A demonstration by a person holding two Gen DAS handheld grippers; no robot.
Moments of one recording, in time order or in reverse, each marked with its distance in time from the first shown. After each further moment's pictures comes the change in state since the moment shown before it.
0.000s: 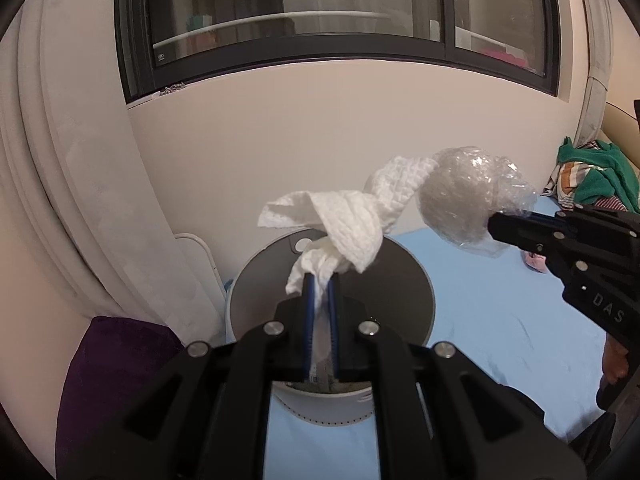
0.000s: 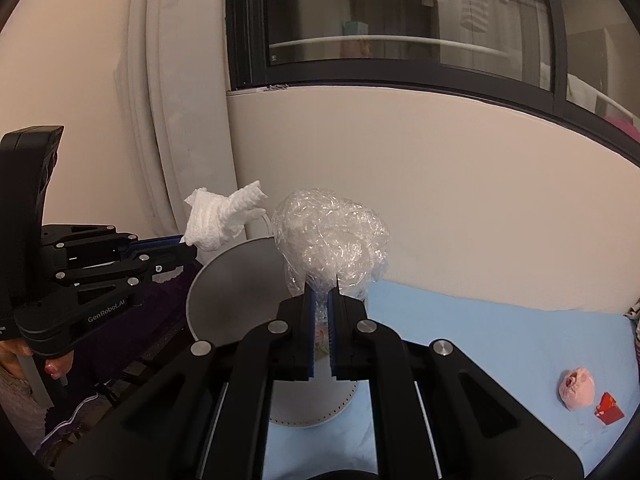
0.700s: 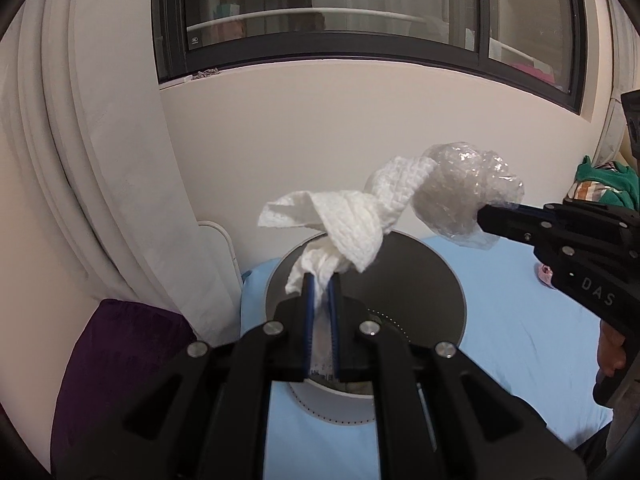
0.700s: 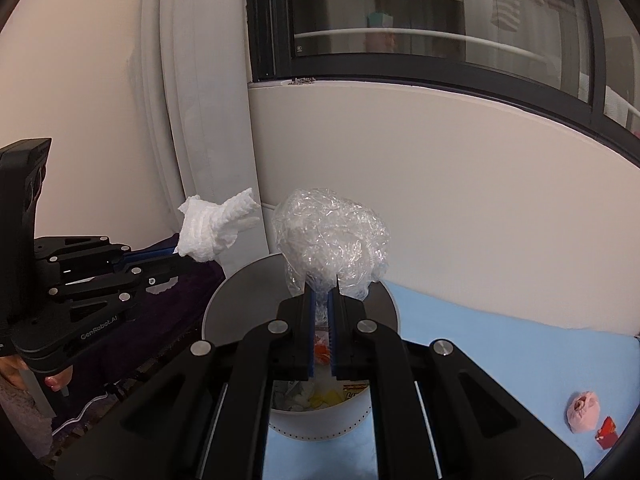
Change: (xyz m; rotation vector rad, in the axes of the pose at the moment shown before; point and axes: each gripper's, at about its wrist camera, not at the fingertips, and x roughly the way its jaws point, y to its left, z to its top) left arm 0.005 0.037 0.001 -0.084 0.016 0.048; right arm 0.029 0.015 0.026 -0.040 0.049 0.067
